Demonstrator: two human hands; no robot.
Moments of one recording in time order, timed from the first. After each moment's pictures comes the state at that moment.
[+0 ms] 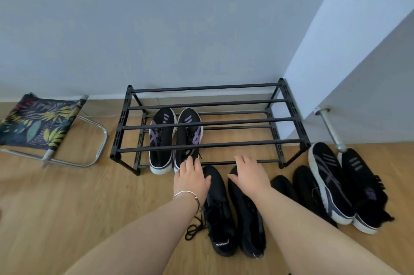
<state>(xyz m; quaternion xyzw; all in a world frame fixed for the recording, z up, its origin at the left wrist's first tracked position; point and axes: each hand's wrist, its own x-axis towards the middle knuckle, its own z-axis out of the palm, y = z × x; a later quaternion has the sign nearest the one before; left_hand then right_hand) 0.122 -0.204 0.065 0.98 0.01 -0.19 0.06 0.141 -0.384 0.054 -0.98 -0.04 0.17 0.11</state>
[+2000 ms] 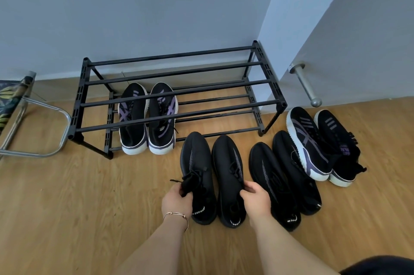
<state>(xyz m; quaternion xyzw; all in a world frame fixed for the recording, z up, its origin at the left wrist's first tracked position) 0.021 -0.223 -0.021 0.84 0.29 -0.21 0.42 -0.006 -0.421 -0.025 -0.68 0.46 0.12 0.56</state>
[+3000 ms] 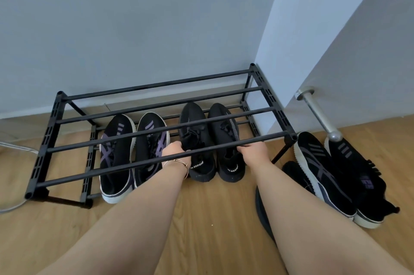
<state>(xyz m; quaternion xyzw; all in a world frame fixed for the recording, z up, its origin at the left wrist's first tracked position) 0.259 -0.258 -0.013 0.92 0.18 -0.18 0.30 0.227 -0.468 -0.028 -0.77 0.36 0.08 0.51</state>
